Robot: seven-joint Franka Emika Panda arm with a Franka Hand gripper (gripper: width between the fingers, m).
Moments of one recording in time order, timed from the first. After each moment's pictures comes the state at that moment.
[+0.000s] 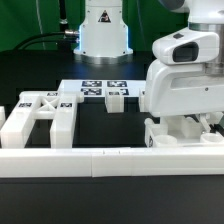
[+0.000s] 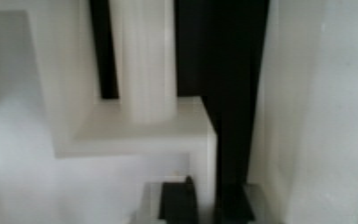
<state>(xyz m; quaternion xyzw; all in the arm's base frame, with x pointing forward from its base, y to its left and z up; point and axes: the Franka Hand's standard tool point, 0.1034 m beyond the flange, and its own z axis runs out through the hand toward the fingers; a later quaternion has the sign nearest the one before) 0.614 0.119 0.016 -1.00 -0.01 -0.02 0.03</state>
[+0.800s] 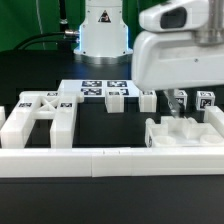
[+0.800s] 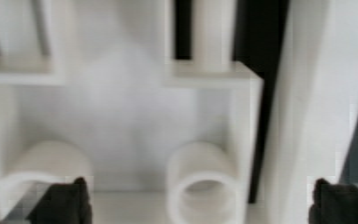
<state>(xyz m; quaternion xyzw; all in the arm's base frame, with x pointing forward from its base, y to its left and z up) 0.610 0.086 0.062 -1.00 -0.04 -0.04 0.03</state>
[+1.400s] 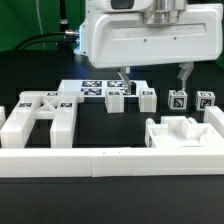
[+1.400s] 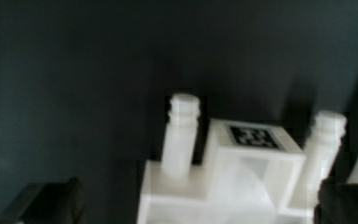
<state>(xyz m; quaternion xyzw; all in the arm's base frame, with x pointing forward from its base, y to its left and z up) 0.557 0.040 0.069 -1.00 -0.08 -0.04 0.01</state>
